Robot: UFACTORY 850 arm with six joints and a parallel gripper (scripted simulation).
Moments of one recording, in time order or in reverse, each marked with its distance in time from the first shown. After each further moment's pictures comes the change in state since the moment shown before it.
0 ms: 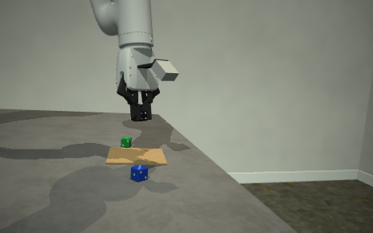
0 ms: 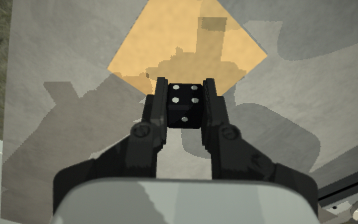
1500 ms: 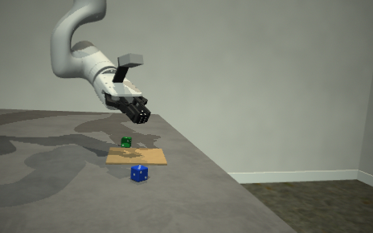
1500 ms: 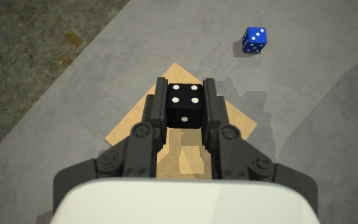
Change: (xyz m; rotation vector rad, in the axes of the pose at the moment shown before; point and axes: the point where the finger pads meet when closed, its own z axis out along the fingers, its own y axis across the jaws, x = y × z) arm -0.009 0.001 0.003 -0.007 0.896 0.009
